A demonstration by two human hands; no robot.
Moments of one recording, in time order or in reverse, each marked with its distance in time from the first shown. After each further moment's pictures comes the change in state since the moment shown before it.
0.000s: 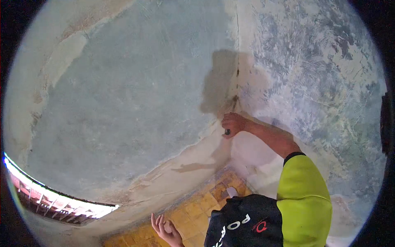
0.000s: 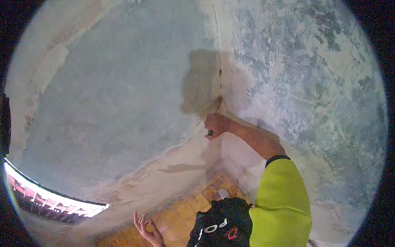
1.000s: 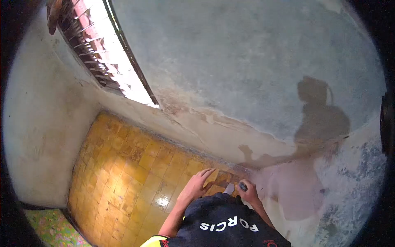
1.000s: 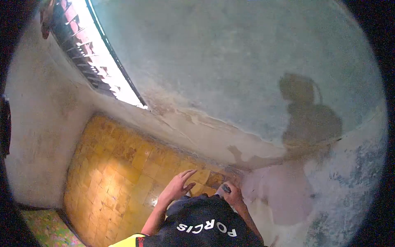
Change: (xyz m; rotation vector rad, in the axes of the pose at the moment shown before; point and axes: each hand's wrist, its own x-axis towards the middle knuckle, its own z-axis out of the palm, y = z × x) left_hand -0.036 -0.025 0.012 -0.148 -0.470 -0.374; right_hand -0.002 -0.312 0.100 0.884 -0.293 0.543
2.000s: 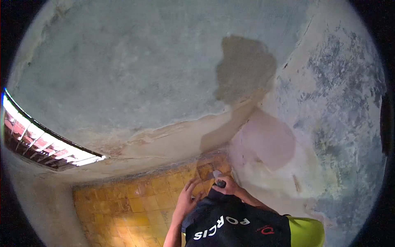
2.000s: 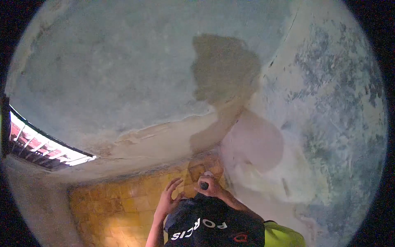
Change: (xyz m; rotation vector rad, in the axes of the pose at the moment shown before) left_hand 0.027 0.001 0.040 -0.172 -0.308 0.189; right_hand -0.040 -0.023 0.022 0.103 0.230 0.082
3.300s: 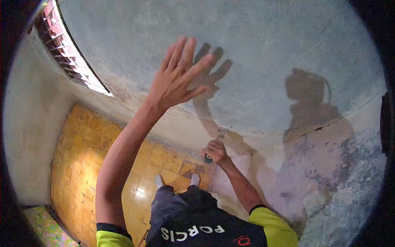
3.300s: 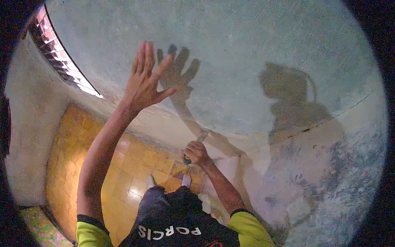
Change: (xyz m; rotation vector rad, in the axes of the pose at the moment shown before) left_hand 0.256 0.157 -0.118 1.283 0.866 0.568; right_hand 0.208 0.068 -0.129 -0.205 0.010 -1.119
